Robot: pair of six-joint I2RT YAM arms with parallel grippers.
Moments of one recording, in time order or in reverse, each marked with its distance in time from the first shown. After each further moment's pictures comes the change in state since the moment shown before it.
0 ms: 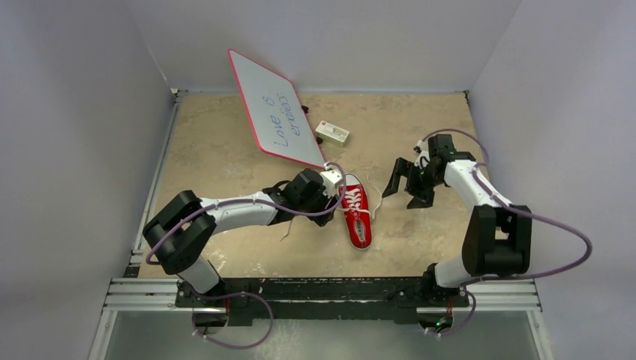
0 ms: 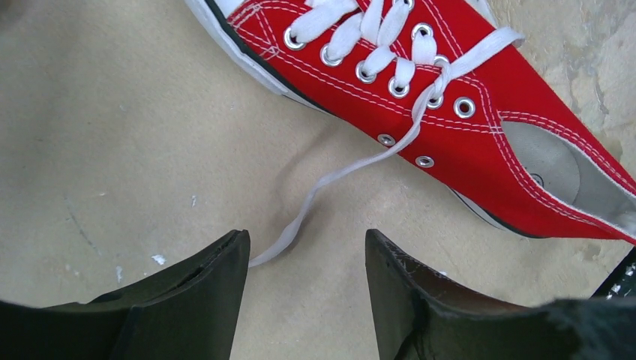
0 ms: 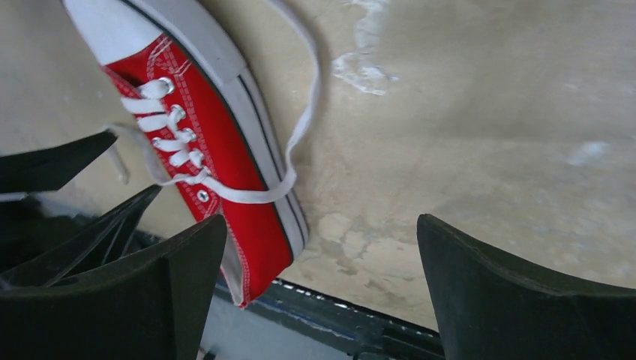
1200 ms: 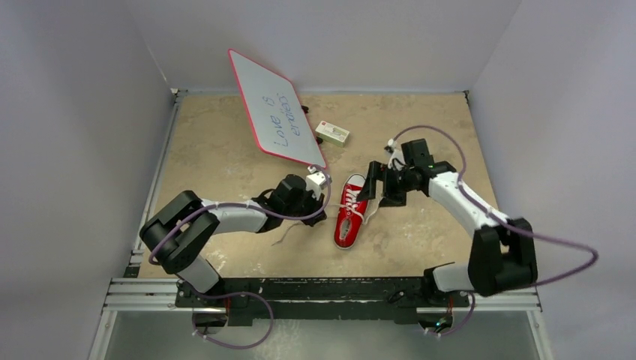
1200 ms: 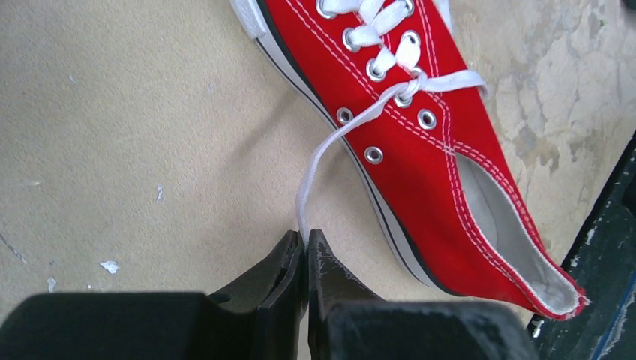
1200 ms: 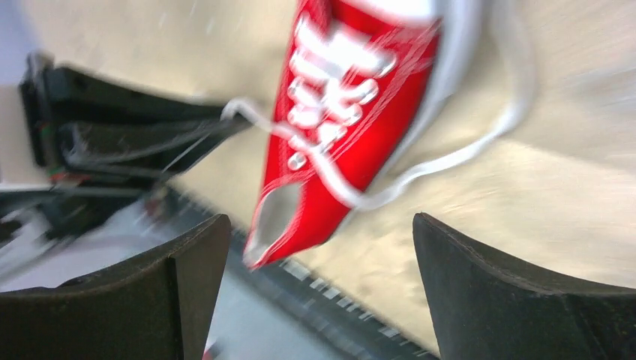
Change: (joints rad) left arm 0.077 0.000 -0.220 0.348 0.190 -0.118; right arm 0.253 -0.015 -0.111 0.217 -0.282 0.126
